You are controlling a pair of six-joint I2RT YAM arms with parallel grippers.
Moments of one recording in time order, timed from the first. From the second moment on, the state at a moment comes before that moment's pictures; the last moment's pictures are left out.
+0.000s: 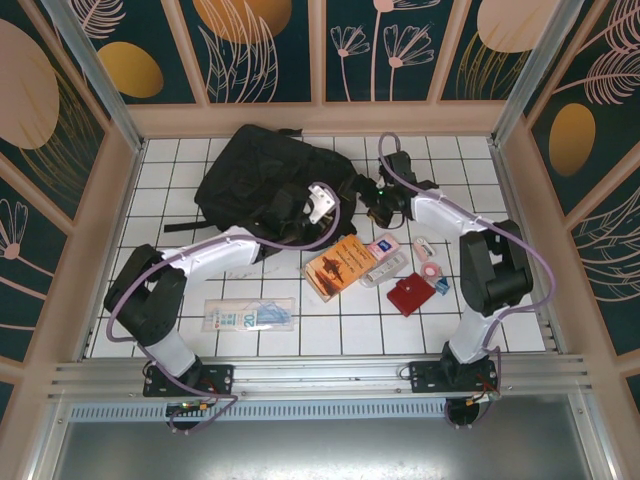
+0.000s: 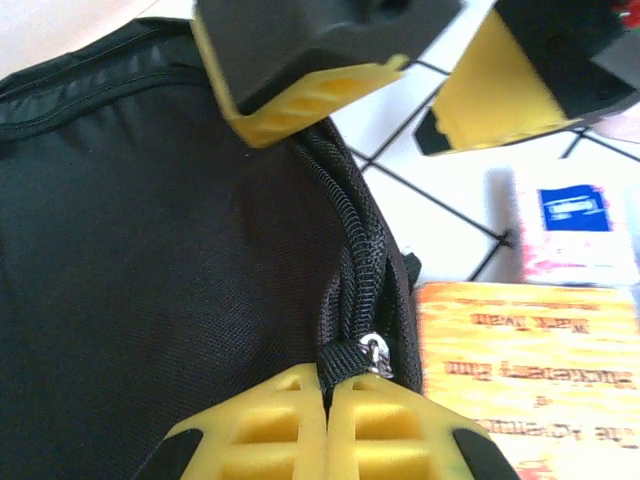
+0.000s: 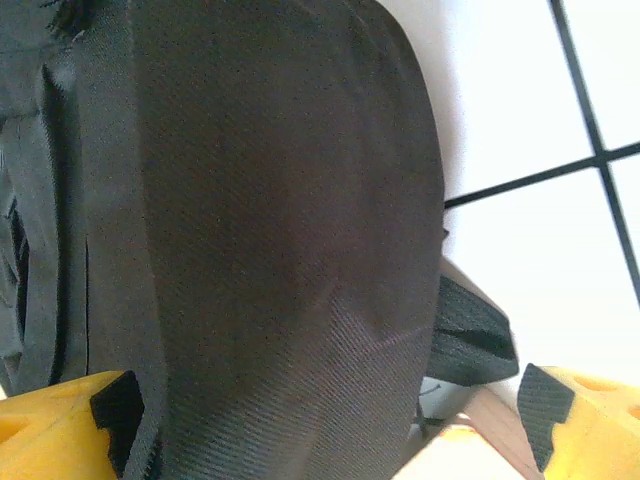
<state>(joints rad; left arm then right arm) -0.73 1.67 1.07 -0.02 0.04 0.16 0.38 1.74 1.21 -0.33 -0.33 0.88</state>
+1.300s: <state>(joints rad) -0.80 1.49 0.87 -0.03 -0.04 0.35 0.41 1.67 1.05 -0.19 -0.42 0.86</state>
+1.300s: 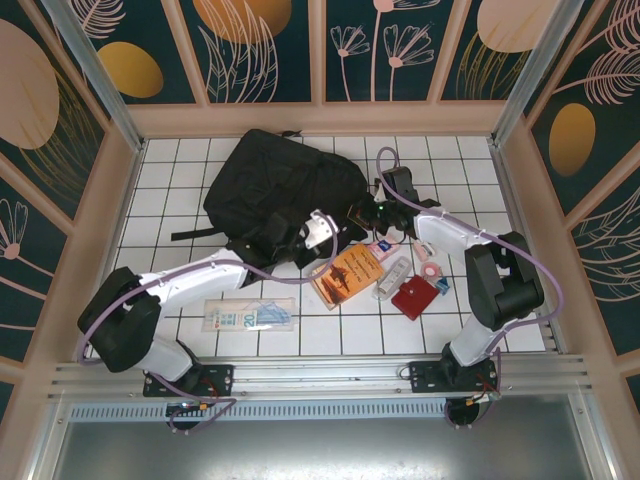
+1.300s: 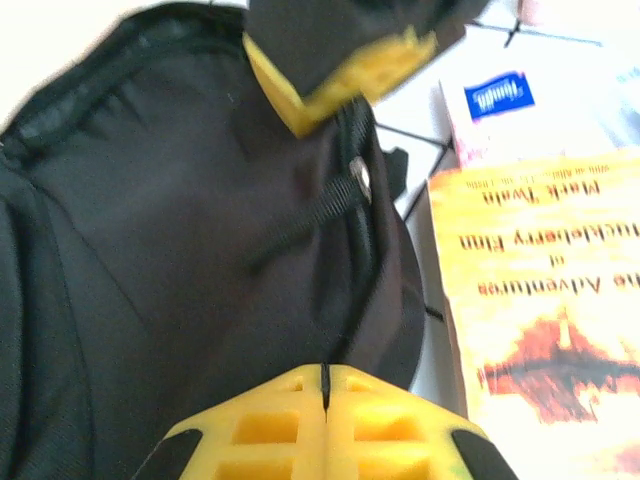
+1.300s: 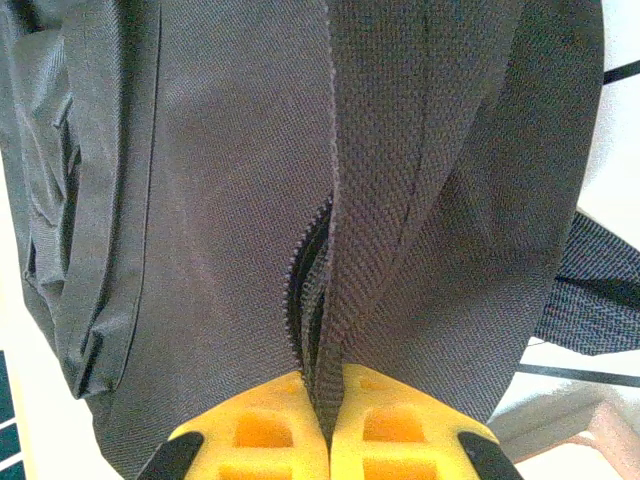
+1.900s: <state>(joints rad) -0.64 1.42 0.80 0.12 0.10 0.64 0.42 1.66 1.03 -0.15 -0.47 0.81</state>
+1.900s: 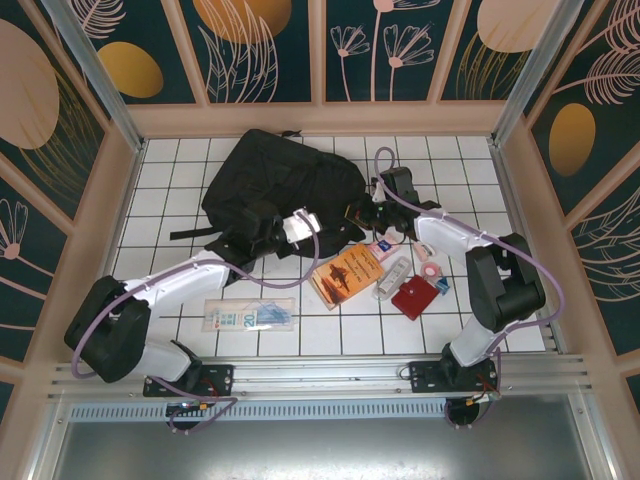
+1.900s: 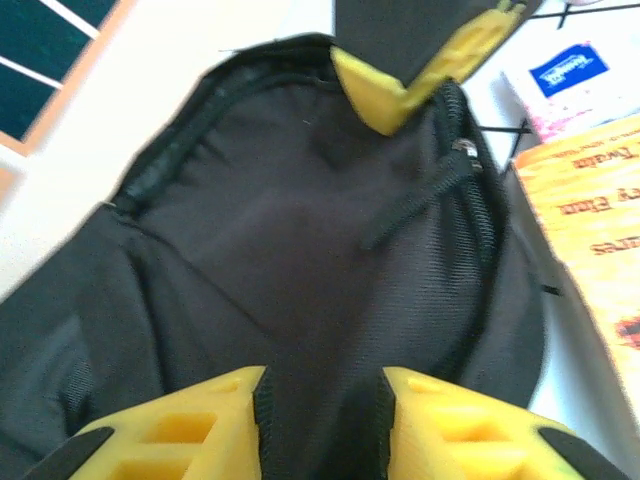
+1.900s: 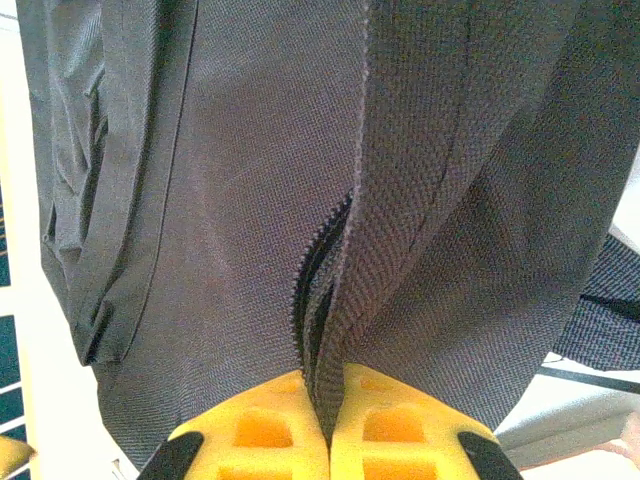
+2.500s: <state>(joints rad) -0.64 1.54 0.91 0.08 0.14 0.87 0.43 1.66 1.03 -0.14 -0.50 0.81</state>
